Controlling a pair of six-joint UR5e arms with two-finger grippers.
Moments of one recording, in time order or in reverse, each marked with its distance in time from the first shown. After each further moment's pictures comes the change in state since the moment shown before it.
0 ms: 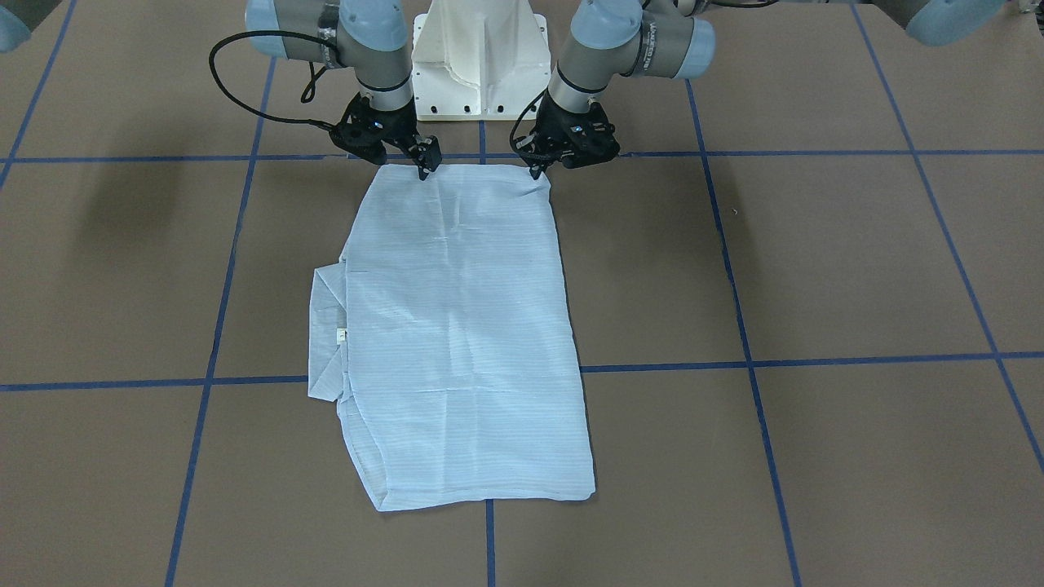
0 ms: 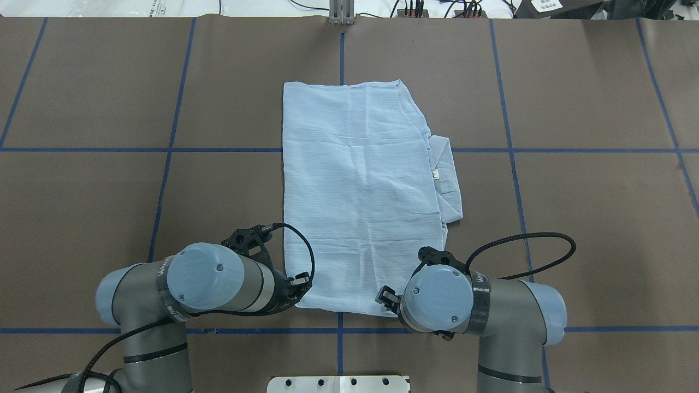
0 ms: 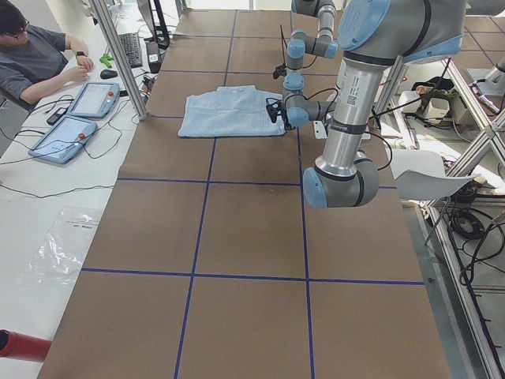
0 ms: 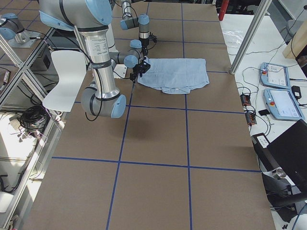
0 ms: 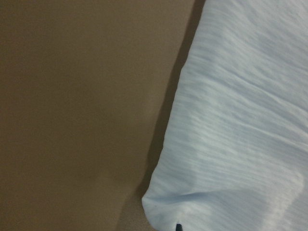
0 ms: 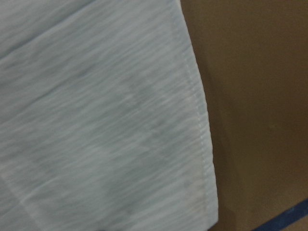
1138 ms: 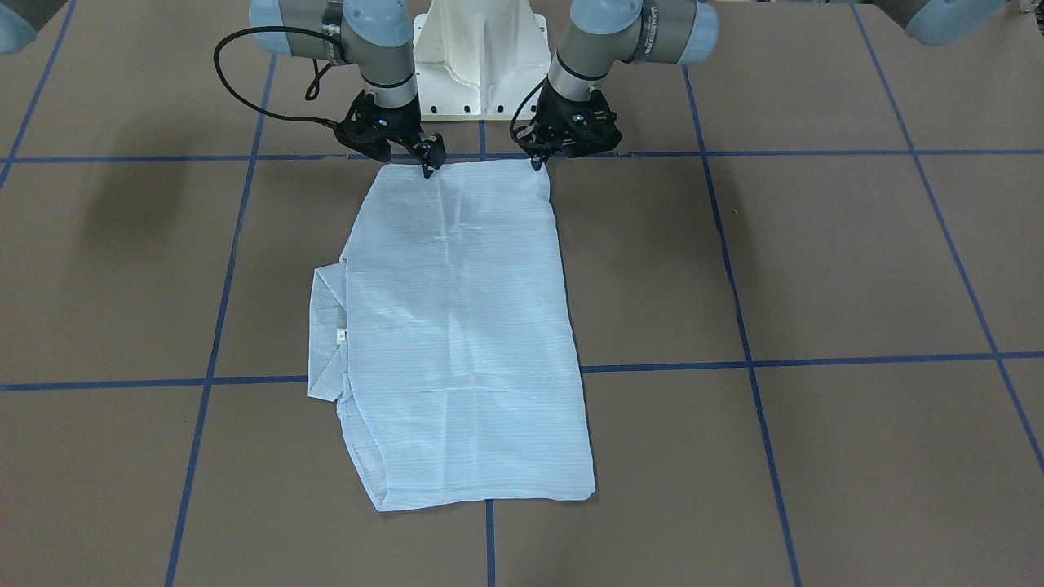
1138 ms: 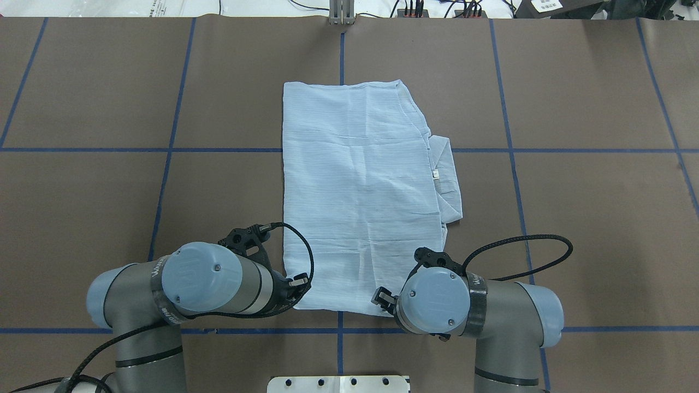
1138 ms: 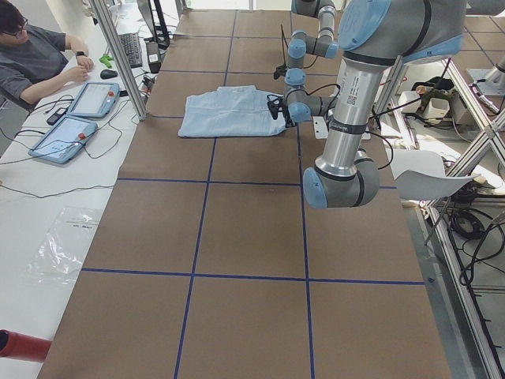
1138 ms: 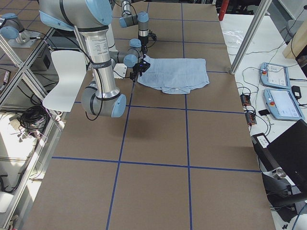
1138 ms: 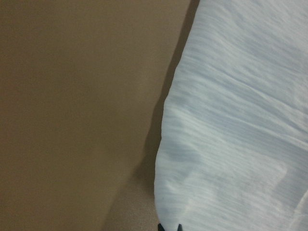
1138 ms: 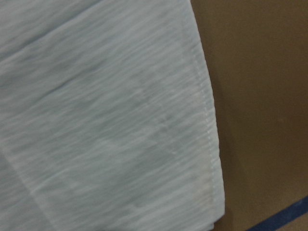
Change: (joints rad) left arm 0.001 0.000 -0.052 0.067 -0.001 0.000; right arm -0.006 0.011 0.000 -0.001 -0.012 -0.002
